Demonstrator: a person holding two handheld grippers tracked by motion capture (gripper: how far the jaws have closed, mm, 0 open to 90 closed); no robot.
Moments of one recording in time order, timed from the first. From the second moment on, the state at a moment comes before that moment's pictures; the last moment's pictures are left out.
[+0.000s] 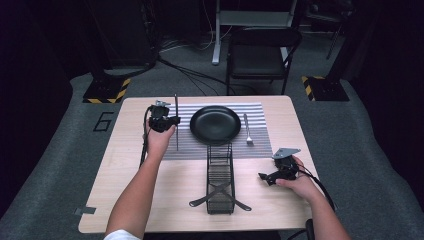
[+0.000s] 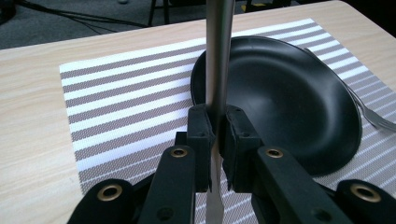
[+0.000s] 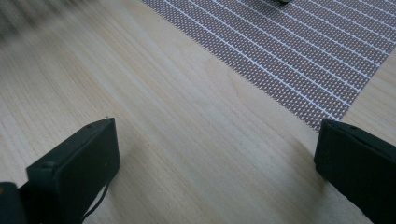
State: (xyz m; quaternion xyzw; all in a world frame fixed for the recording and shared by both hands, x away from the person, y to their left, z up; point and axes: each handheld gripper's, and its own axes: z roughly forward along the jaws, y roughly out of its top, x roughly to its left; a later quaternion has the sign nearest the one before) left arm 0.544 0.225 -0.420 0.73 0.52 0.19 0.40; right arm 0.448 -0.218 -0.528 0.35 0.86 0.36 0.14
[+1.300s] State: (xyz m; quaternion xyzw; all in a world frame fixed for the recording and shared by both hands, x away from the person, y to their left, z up) left arm 0.589 0.227 -0.488 0.63 0.64 0.20 0.40; right arm 0.448 -0.218 -0.528 0.35 0.86 0.36 0.14
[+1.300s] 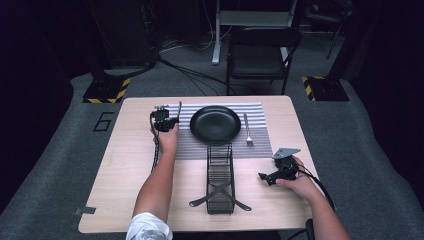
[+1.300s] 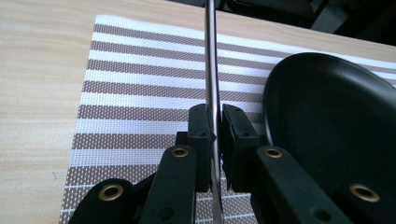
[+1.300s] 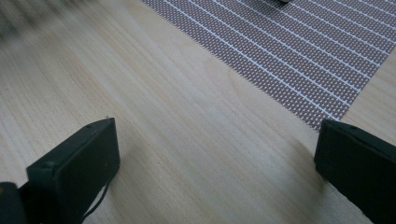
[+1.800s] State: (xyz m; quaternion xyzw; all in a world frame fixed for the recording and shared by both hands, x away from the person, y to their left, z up) left arm 0.597 0.214 -0.516 0.61 0.66 0.21 0.38; right arm 0.449 -0.219 -0.528 0.34 0.86 0.36 0.14
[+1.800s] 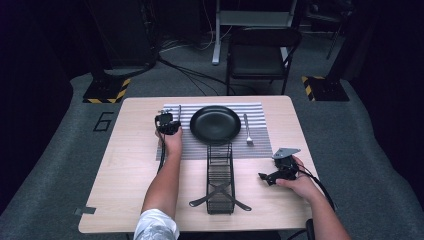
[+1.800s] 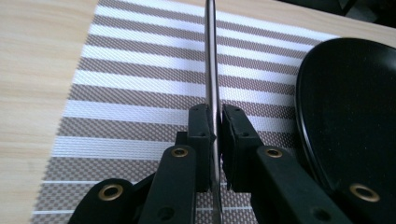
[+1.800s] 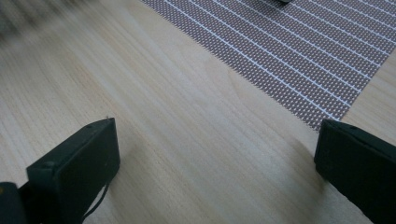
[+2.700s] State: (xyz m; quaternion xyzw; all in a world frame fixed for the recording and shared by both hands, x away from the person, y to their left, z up) left arm 0.599 0.212 -0.522 0.60 0.67 0.20 0.39; right arm 0.449 -0.218 -0.528 0.34 0.86 0.36 0.14
